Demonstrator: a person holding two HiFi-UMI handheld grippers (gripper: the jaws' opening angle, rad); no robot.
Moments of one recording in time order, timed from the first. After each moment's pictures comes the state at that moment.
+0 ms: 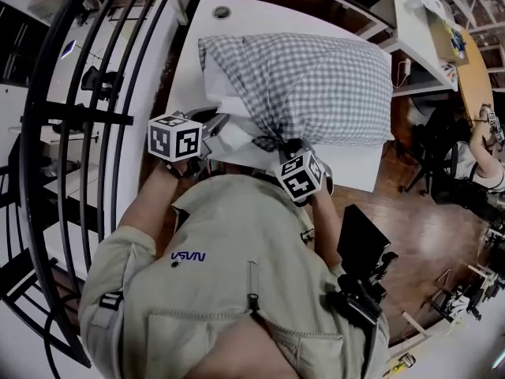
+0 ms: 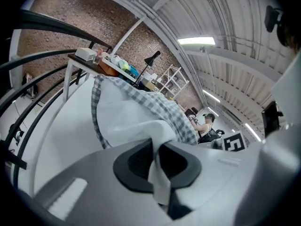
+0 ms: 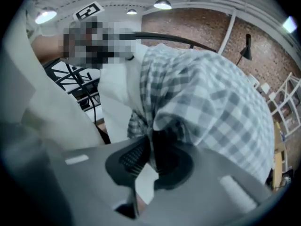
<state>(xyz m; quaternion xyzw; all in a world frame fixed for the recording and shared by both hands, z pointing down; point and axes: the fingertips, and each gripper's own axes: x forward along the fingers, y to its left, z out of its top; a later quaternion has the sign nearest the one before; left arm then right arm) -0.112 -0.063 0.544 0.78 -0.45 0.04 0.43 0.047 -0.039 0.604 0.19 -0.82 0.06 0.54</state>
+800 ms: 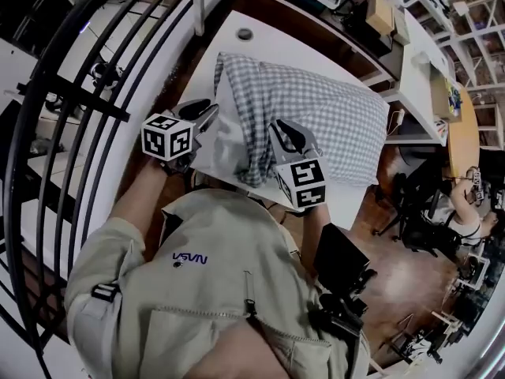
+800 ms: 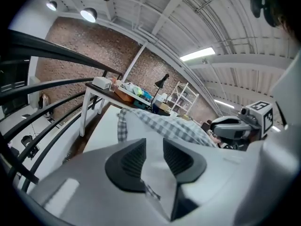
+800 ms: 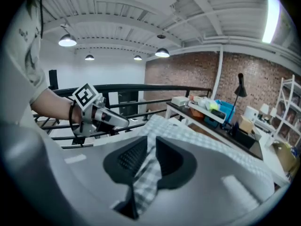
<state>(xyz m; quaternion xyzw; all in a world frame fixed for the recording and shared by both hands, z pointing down) -0.197 -0.085 0.539 0.75 -0.57 -0.01 0.33 -0.056 -0.106 0.464 0.21 -0.93 -0.01 0.30</state>
